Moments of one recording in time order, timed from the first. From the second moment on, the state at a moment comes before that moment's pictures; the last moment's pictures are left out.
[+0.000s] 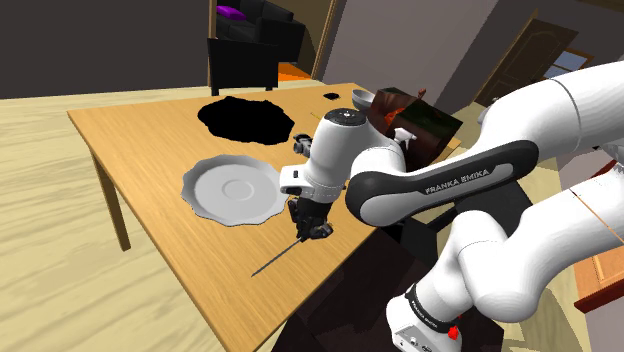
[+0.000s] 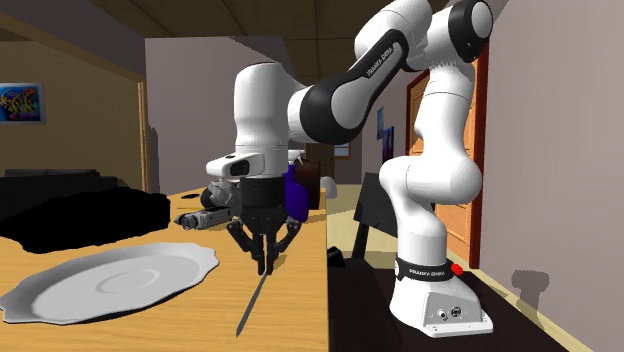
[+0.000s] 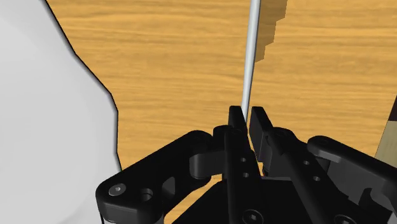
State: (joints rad) arm 0.50 -0.34 0.04 -2.66 -0.04 2.29 -1.03
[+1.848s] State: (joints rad) arm 0.50 -0.49 0.04 -2.48 -0.03 1.97 -1.05
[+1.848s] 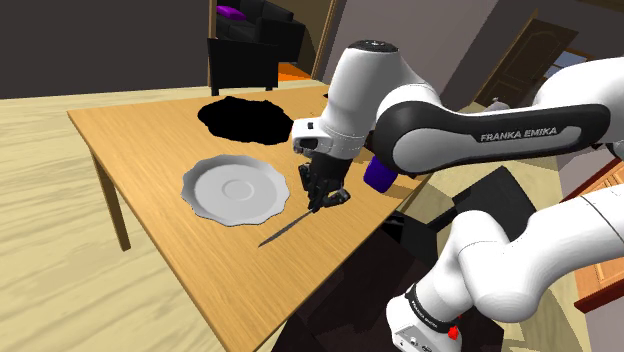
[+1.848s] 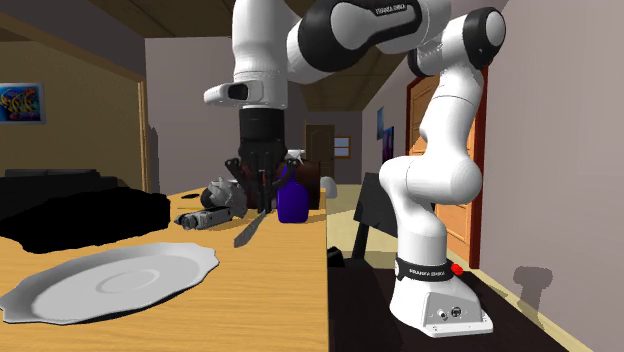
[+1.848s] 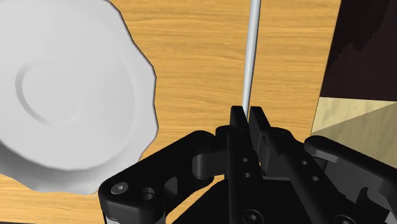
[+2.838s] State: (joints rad) arm 0.50 -0.52 0.04 -2.30 -0.03 1.76 -1.06
